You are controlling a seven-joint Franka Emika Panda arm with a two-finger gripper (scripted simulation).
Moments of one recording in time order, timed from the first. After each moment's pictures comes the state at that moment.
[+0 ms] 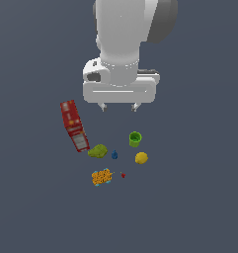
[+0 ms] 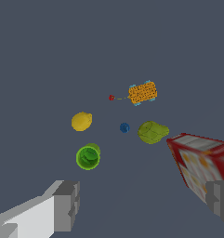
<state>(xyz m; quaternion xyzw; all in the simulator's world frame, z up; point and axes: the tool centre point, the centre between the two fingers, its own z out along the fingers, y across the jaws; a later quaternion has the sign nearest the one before) -0.001 0.002 0.317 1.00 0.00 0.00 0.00</state>
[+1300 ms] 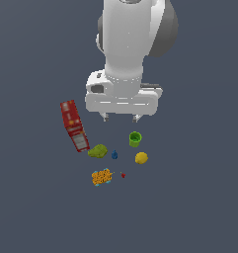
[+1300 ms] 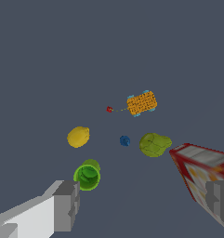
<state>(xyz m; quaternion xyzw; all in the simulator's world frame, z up) 0.024 0.007 0.295 1.00 -0.03 0.02 0.01</state>
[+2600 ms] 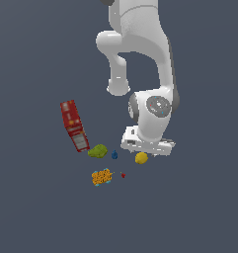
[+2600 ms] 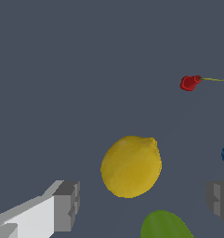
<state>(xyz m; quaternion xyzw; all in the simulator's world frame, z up) 0.037 0.110 0.081 1.00 -0.09 0.00 0.00</state>
